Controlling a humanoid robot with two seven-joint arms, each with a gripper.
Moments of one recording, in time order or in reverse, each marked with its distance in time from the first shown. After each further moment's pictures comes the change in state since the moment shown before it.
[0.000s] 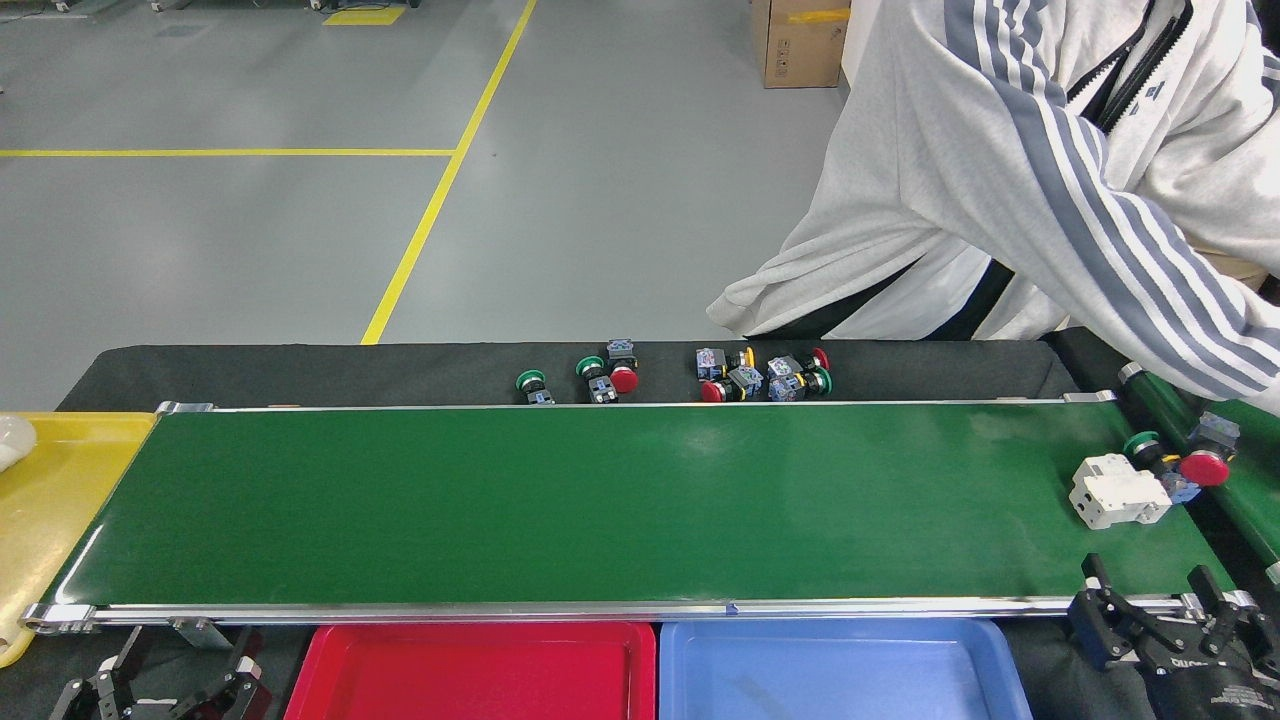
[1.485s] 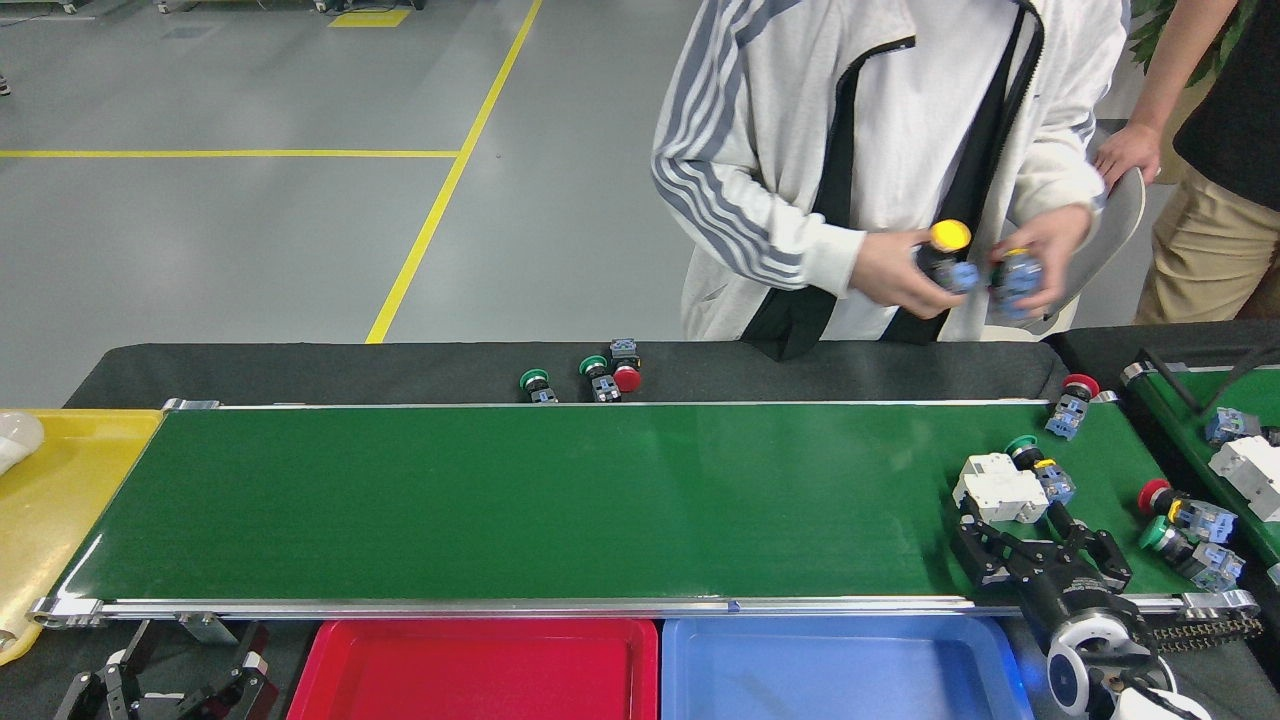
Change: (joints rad) left arm -0.009 0.003 -0.012 0.006 -0.005 0.001 0.002; right arm -0.315 0.031 0.307 0.353 0.003 0.090 0.001
